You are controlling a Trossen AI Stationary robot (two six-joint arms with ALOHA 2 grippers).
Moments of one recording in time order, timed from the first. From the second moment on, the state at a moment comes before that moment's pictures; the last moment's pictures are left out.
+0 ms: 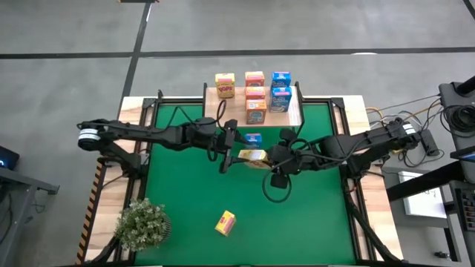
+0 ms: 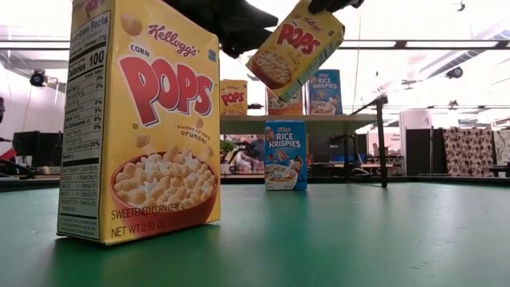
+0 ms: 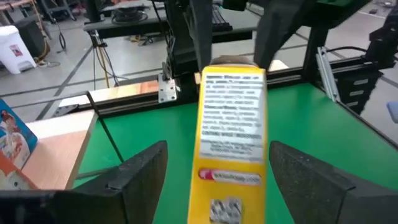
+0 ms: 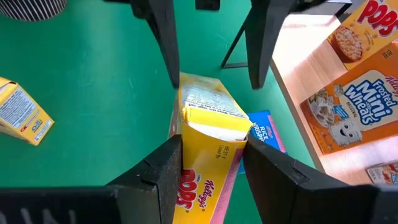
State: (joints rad) left arm 0.10 1.49 1.00 0.22 0.23 0.17; right arm 0.26 1.42 1.40 -0.79 0.46 0.20
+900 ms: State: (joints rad) left arm 0.12 1.60 1.00 0.39 0.35 0.13; right arm 0.26 1.42 1.40 -0.80 0.46 0.19
